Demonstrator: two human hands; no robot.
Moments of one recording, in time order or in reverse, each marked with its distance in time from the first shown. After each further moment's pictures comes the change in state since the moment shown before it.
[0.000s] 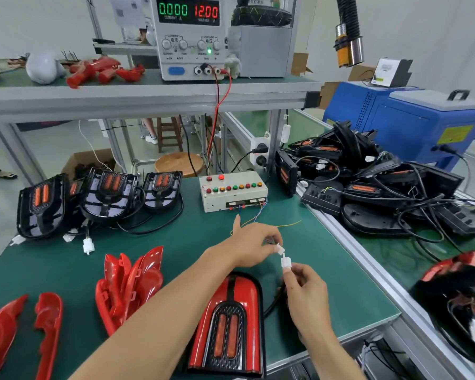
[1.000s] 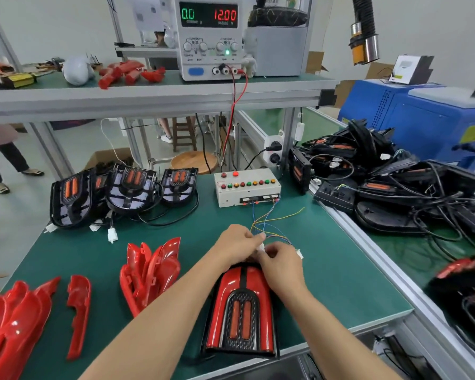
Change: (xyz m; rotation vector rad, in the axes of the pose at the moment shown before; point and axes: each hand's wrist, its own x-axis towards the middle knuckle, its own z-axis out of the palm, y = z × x) left_hand -0.041 -0.024 -0.001 -0.438 0.158 -0.529; right_hand 0.007 -0.046 0.055 -0.423 -0.225 -0.049
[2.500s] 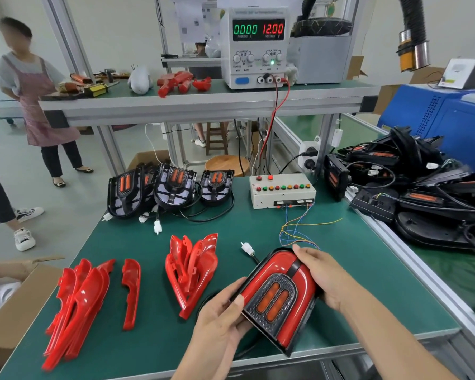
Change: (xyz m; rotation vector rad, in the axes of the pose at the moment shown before) left_hand -0.174 -0.087 0.001 -1.302 0.078 0.084; right_hand -0.009 -0.006 -0.026 0.517 -0.460 0.236
